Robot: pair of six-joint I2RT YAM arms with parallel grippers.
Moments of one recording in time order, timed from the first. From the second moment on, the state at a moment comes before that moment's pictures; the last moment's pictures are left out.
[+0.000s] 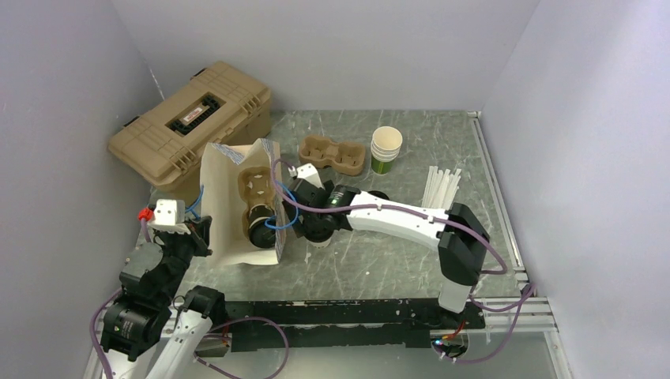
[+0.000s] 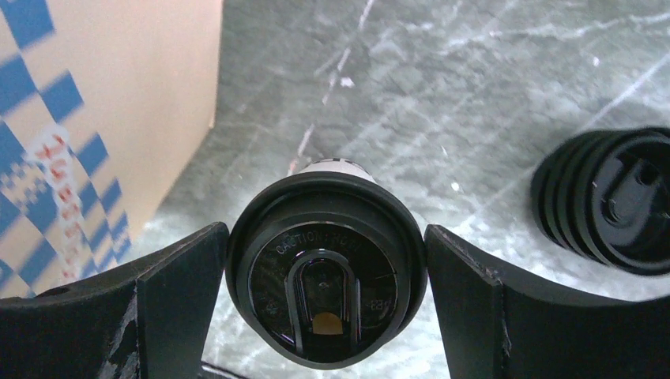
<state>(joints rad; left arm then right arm) -0.30 0.19 0.81 -0.77 -0.15 -0.20 1.10 1.78 1.45 -0.67 0.39 0.53</state>
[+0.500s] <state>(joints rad) -0.30 0.18 0.81 -0.77 -0.15 -0.20 1.09 1.35 1.42 -0.84 0.53 0.53</state>
